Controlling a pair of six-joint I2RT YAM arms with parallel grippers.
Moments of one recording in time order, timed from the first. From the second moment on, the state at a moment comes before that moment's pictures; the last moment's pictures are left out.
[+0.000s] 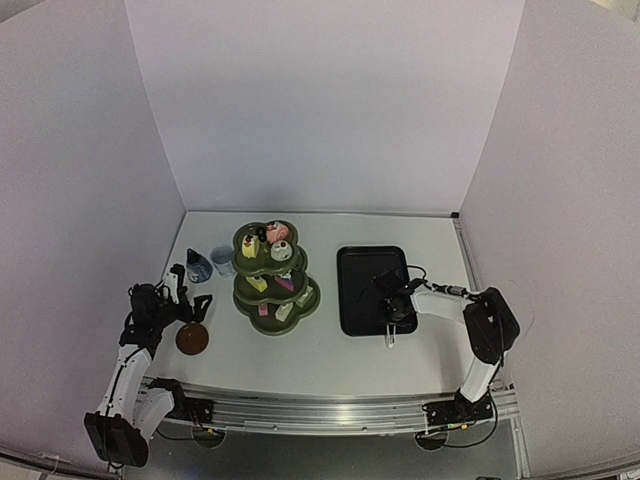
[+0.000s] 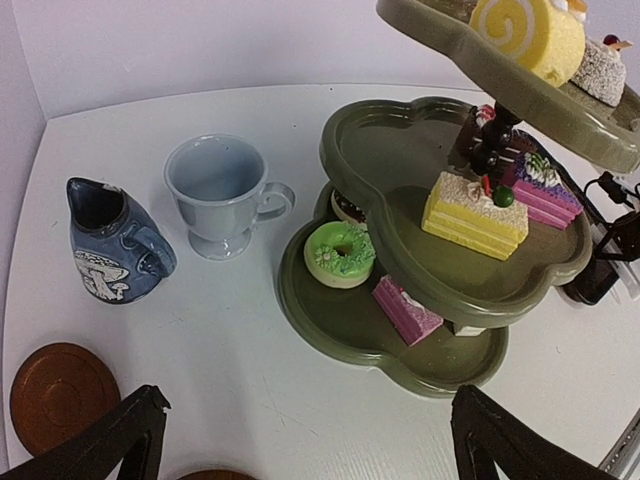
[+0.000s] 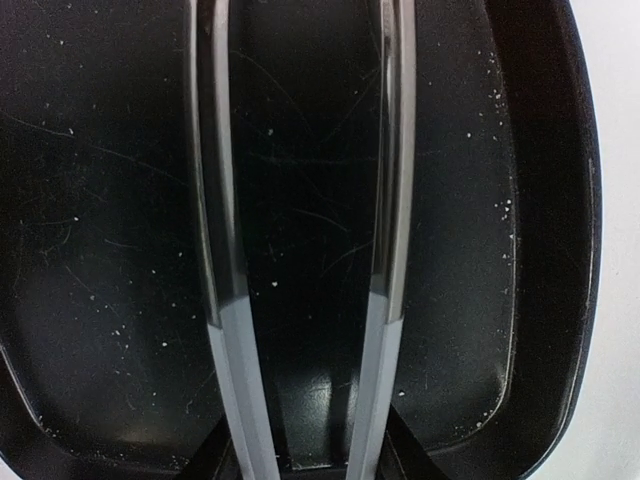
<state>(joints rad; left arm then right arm) 0.02 0.79 0.53 -0.25 0.47 0.05 0.61 1.81 1.10 -0.63 0.16 0.71</state>
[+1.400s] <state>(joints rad) 0.03 1.62 0.86 -0.83 -0.11 0.55 0.70 1.42 1.27 -0.74 0.17 0.61</state>
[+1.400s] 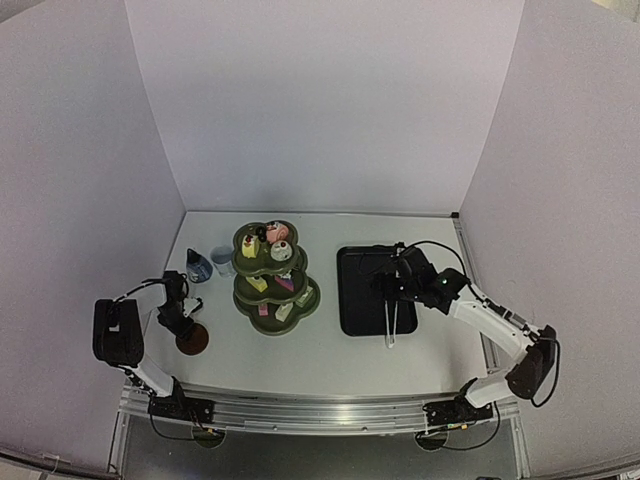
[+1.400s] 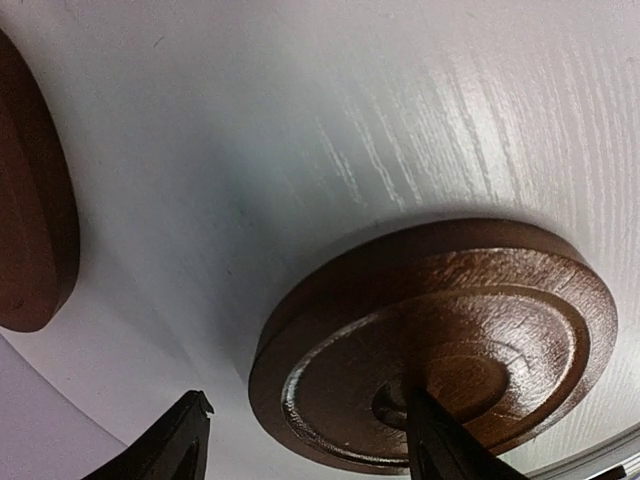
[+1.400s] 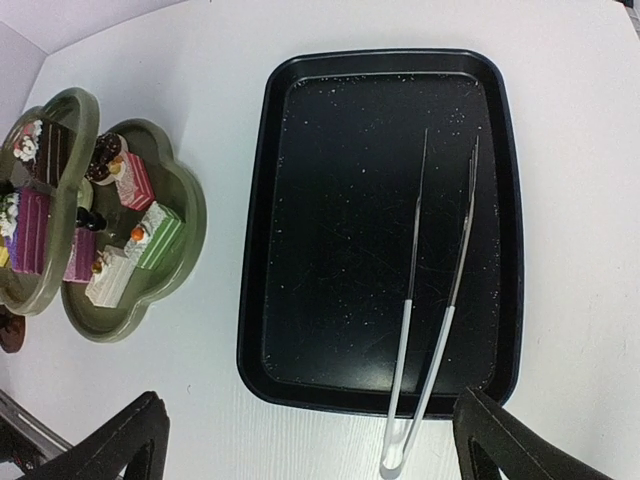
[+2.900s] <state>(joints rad) -1.04 1.95 1.26 -0.70 0.07 0.46 0.79 1.26 1.24 -0.76 0.27 0.62</state>
